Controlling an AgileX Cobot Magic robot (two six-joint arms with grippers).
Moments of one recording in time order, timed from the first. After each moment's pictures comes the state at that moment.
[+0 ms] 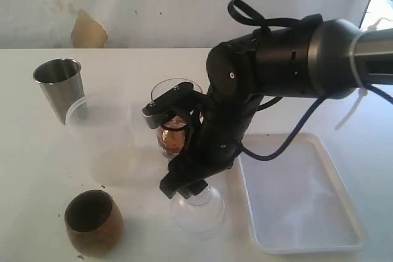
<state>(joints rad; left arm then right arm) 0.13 0.00 -0.01 0.01 0.21 0.06 0.63 1.79 -1.23 0.12 0.83 -0.18</state>
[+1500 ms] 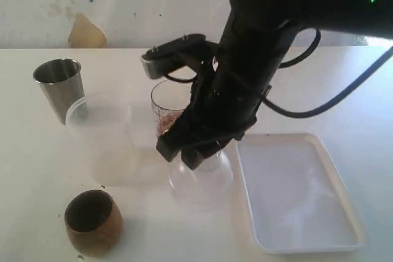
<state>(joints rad) 0.13 0.00 -0.01 0.01 0.21 0.06 0.63 1.63 -1.38 0.15 1.13 -0.09</state>
